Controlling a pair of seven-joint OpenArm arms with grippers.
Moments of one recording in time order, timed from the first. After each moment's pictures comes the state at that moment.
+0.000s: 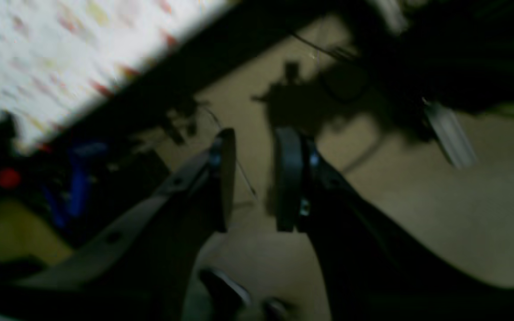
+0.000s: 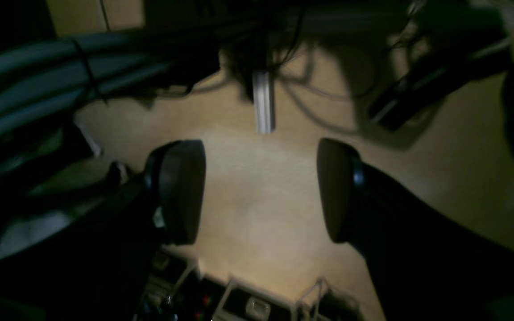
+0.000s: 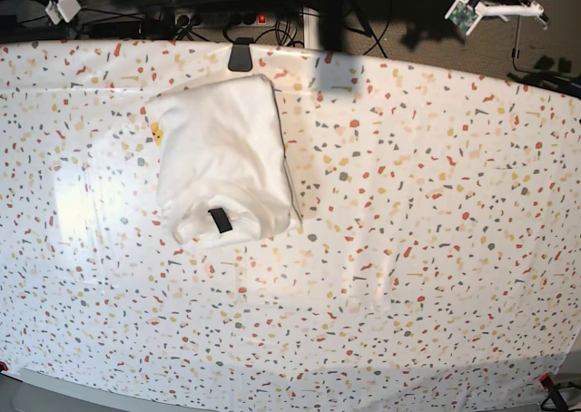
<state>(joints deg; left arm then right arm) 52.8 -36.4 14.8 131.0 5.8 5.0 51.1 -54.2 24.4 34.7 104.8 55.5 34.2 -70.2</state>
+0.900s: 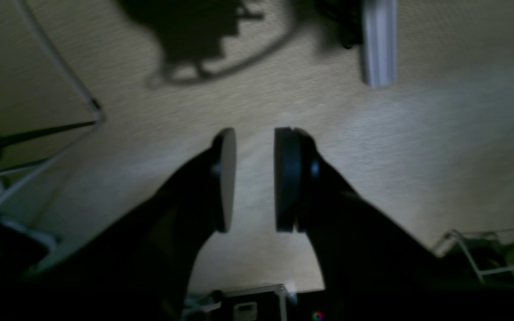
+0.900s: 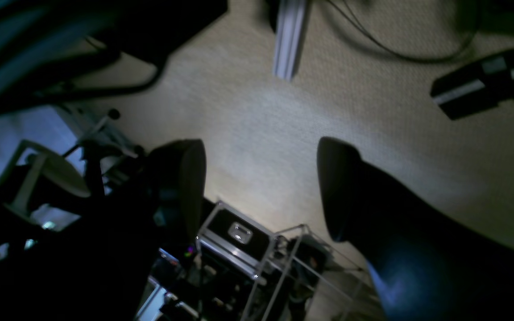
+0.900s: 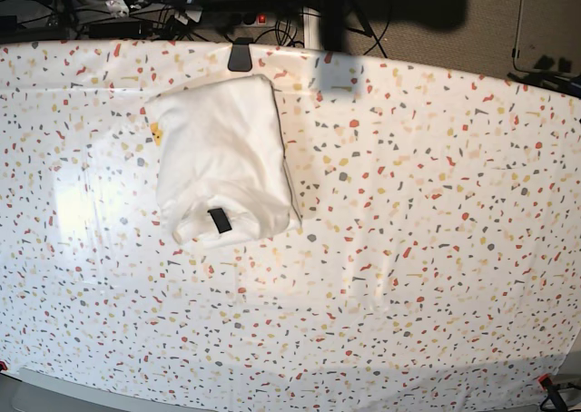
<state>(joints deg) 18.9 -10.5 14.8 21.1 3.8 -8.3 -0.1 -12.6 20.8 -15.2 40.8 33.3 33.9 -46.4</state>
